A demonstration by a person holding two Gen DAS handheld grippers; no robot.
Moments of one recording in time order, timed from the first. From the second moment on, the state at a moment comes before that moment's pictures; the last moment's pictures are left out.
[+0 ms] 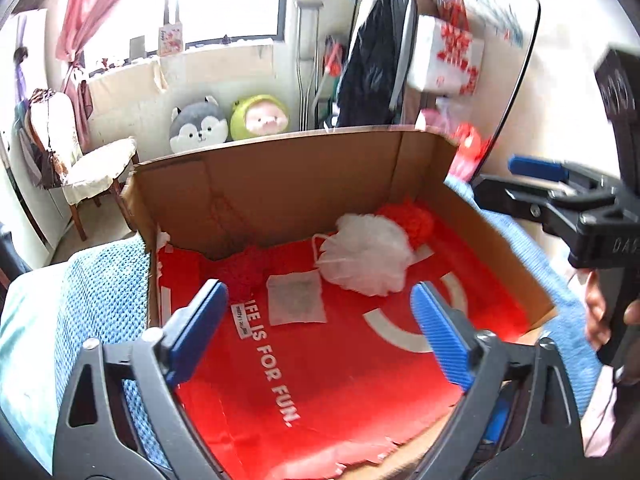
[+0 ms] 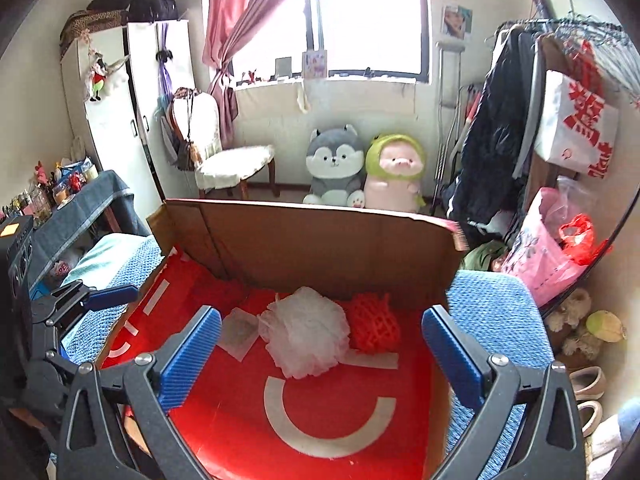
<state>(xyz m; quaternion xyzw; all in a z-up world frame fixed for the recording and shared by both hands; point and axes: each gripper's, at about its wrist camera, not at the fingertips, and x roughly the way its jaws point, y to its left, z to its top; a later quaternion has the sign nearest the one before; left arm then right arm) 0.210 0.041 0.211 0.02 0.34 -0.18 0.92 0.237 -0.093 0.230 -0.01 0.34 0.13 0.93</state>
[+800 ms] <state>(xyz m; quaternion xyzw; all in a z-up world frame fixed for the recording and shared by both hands) 0.049 0.040 0.209 -0.04 0.19 -0.15 0.97 0.025 -0.121 0.232 -0.01 0.19 0.06 0.98</state>
